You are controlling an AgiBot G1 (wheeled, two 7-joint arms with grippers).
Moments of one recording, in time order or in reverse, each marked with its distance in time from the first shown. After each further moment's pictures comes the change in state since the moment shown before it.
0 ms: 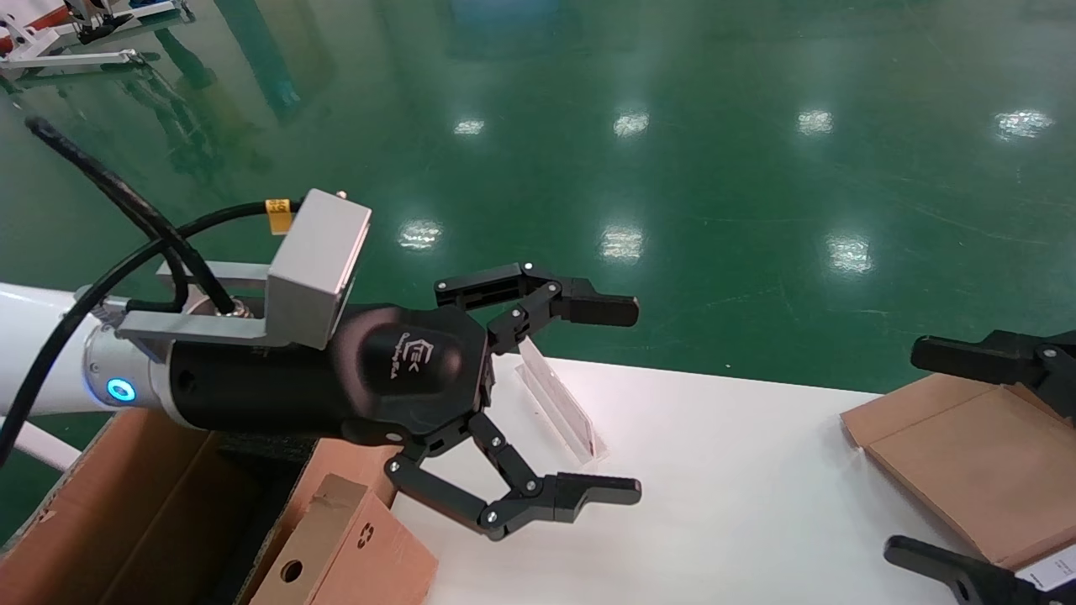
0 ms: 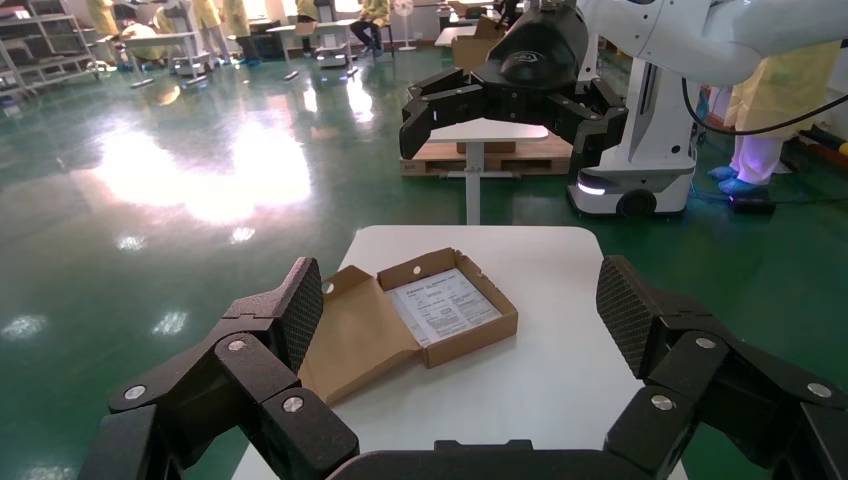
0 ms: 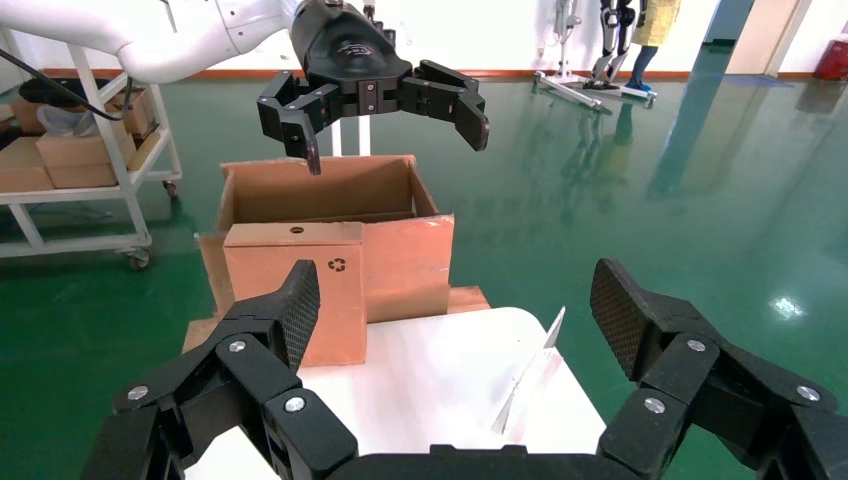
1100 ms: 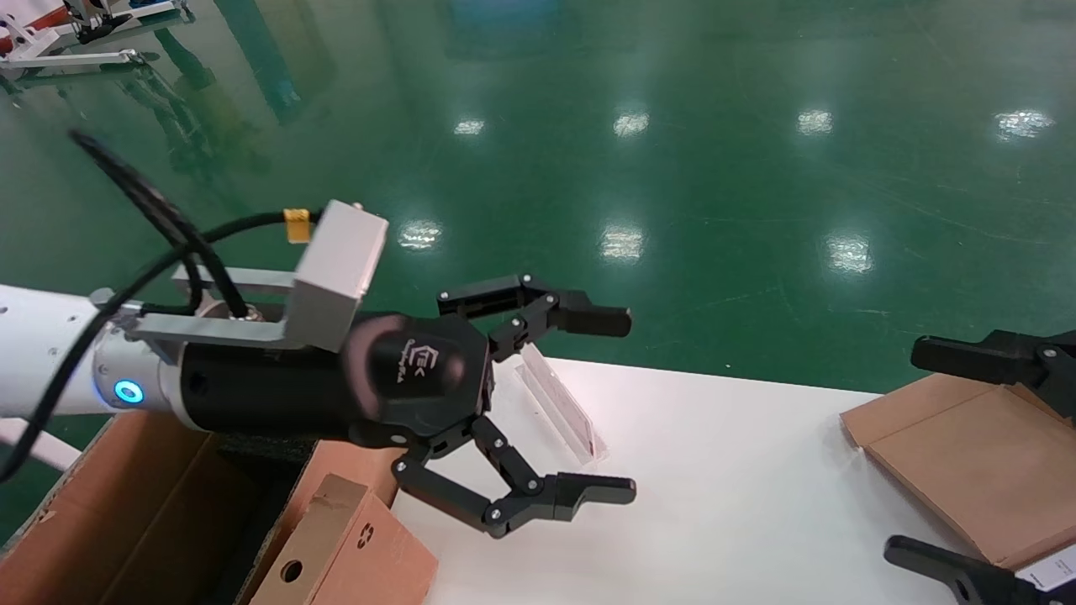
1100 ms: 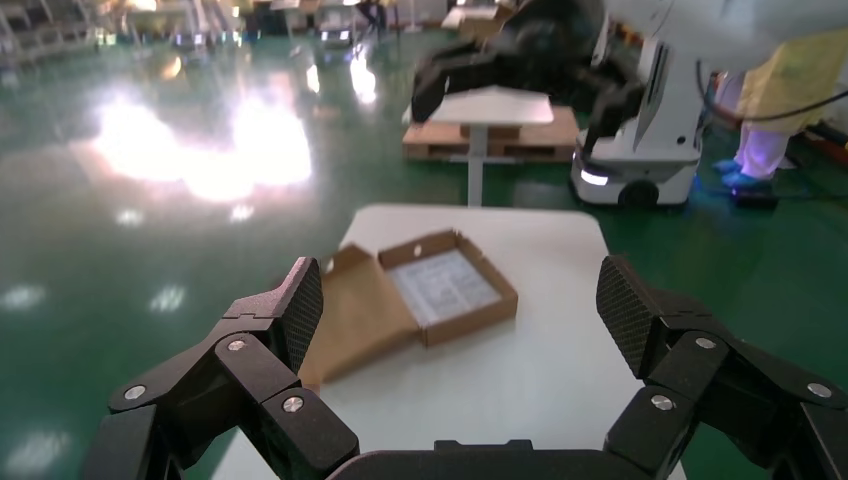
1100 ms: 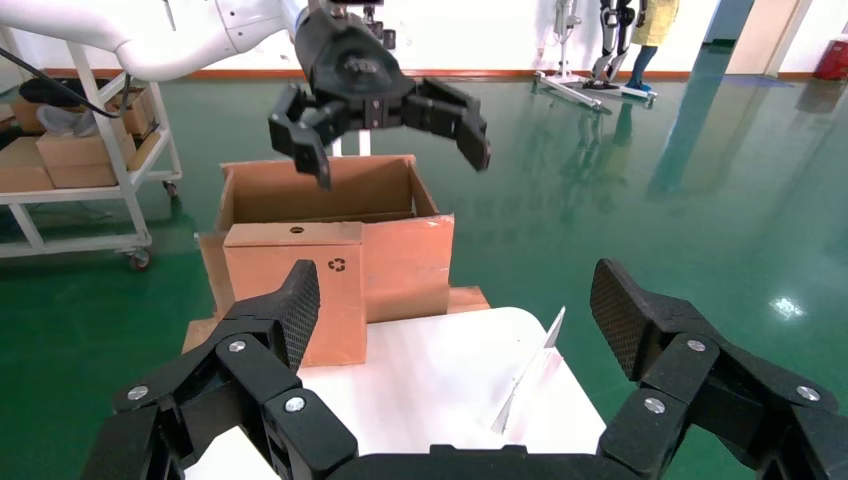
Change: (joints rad) left arm -0.033 -0.025 0.055 -0.003 0.062 -0.024 -0.046; right arm 0.000 0.000 0.000 0.000 0.000 0.000 0.000
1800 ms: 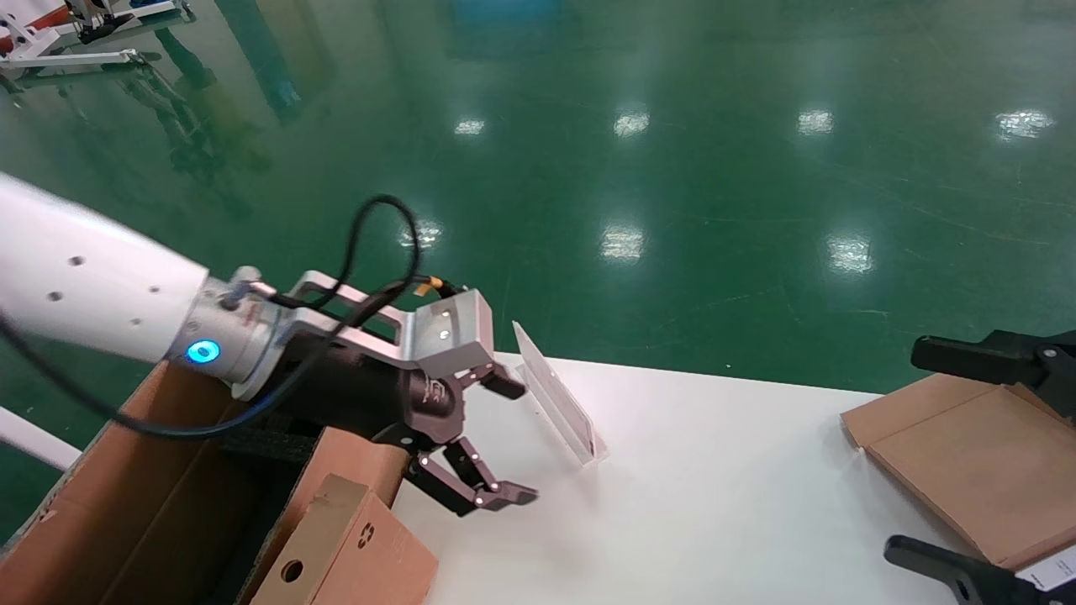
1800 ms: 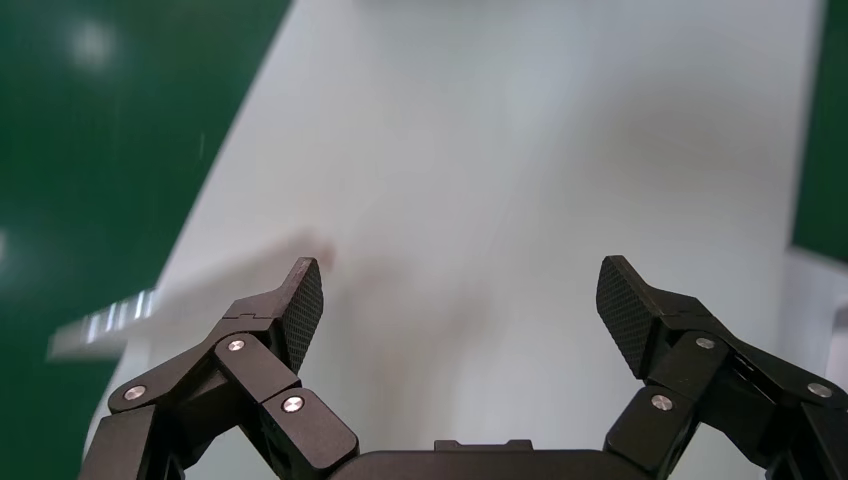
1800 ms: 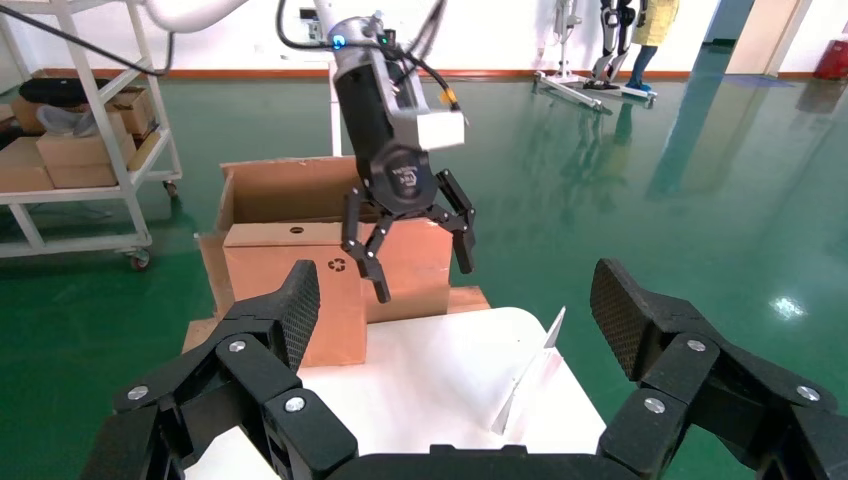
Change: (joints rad) left arm -0.440 0.011 0.409 -0.150 0.630 0.068 -0.540; right arm 0.000 0.000 0.000 0.000 0.000 0.000 0.000
